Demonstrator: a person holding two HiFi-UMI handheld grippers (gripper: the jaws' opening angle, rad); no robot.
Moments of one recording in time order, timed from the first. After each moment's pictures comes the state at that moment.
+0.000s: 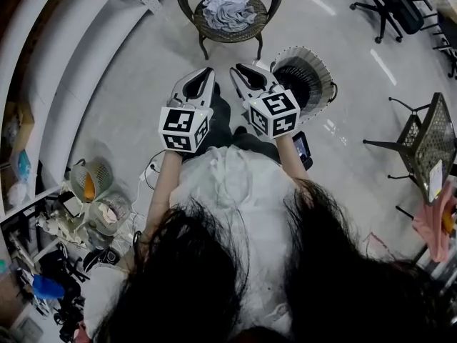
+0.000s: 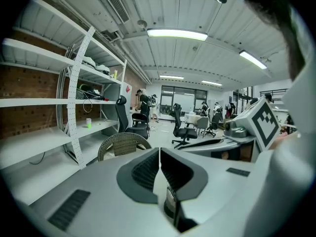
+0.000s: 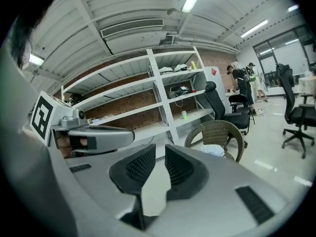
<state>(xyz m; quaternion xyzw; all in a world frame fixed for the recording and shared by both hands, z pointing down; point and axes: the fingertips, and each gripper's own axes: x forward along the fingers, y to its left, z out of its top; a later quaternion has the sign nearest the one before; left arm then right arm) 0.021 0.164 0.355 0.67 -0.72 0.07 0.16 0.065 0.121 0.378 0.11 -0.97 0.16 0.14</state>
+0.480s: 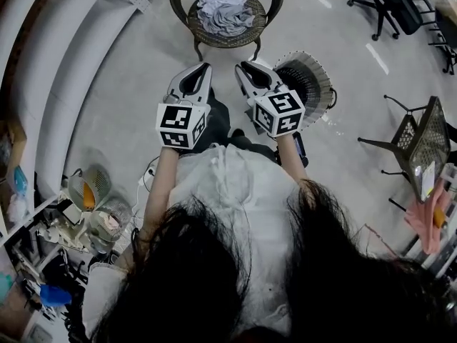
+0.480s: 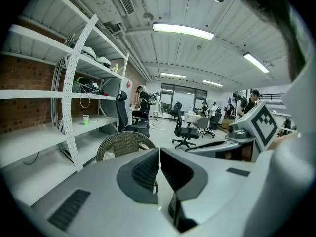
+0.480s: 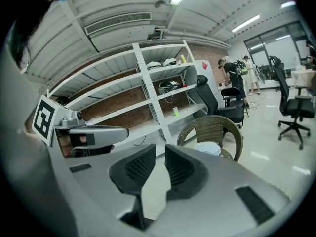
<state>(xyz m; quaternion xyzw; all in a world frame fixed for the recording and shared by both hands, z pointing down) -0.058 0.100 0.377 0.68 -0.70 0.07 0.18 0.009 0.050 0.406 0.15 -0.96 0.20 0.16</state>
